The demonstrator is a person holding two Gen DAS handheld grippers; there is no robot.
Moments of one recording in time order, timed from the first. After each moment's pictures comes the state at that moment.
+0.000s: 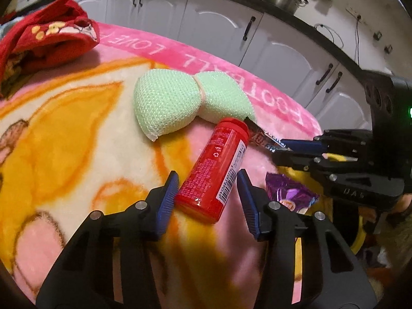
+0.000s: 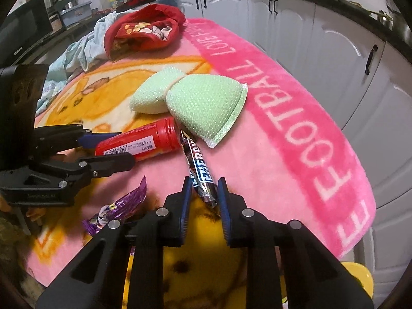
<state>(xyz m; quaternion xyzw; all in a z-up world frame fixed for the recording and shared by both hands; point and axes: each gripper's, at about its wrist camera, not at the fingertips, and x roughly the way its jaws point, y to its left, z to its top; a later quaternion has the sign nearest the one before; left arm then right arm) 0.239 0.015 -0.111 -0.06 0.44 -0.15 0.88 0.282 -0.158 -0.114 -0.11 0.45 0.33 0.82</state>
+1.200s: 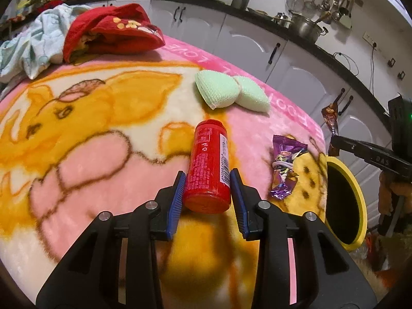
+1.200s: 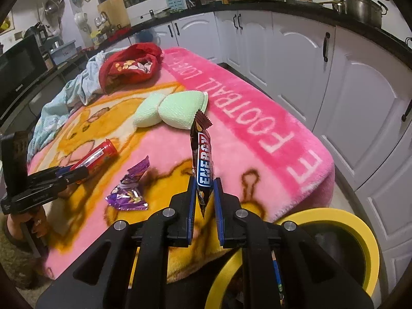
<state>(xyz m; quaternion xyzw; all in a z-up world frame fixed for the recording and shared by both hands) 0.141 0.049 -0.094 -0.12 0.39 -0.06 0.91 0.226 -0.234 -0.075 -0.03 0.41 0.28 0.86</state>
